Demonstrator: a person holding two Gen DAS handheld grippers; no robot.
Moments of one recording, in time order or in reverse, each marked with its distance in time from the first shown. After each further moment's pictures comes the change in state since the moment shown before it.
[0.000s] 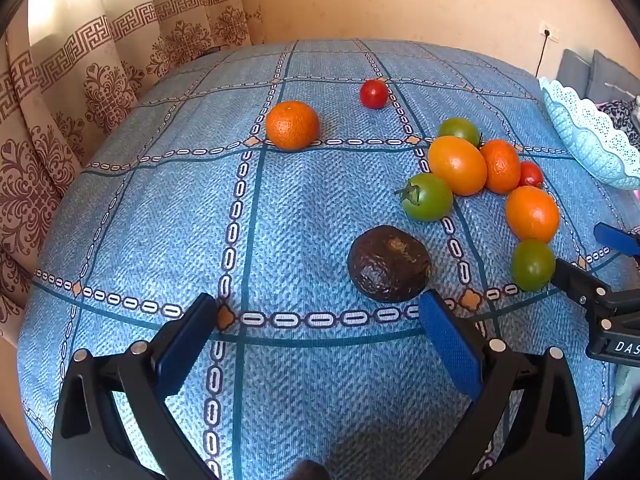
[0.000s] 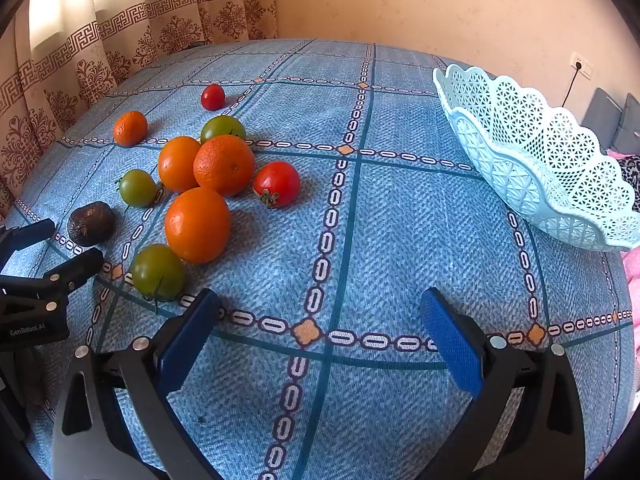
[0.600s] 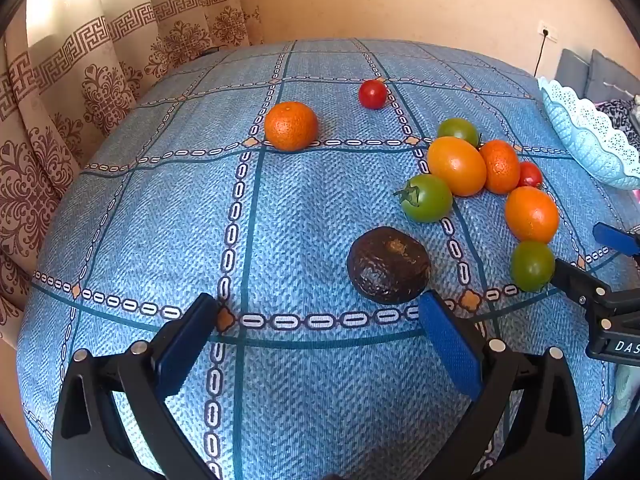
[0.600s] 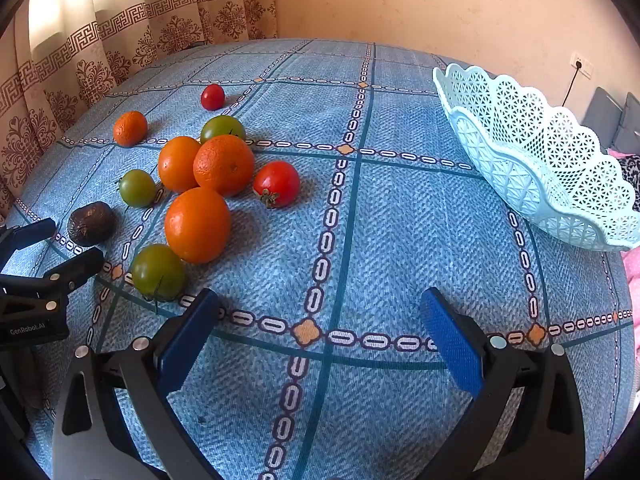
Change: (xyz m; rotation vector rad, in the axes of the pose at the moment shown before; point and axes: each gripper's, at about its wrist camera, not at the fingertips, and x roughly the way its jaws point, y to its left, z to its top) left arm 0.002 -0.001 0.002 -0.005 0.008 -0.005; right arm 0.000 -0.001 0.000 0.002 0.001 0.003
